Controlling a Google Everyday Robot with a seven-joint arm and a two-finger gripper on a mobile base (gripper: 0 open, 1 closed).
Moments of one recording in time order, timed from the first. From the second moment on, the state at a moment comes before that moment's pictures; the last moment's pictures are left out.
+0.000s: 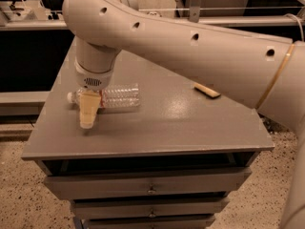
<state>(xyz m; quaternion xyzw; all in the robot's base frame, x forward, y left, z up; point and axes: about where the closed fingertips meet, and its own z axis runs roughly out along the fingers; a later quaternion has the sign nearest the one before) 0.547 0.152 0.849 -0.72 0.67 0.05 0.20</state>
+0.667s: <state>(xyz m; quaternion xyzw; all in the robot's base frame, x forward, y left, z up) 0.556 0.149 0.855 -0.70 0.68 0.05 0.19</state>
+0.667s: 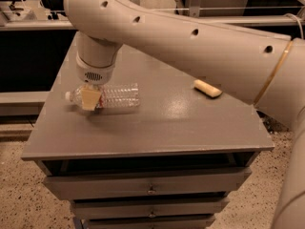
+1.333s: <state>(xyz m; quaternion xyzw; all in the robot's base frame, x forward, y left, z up) 0.560 0.160 0.914 -0.68 0.67 0.15 0.25</state>
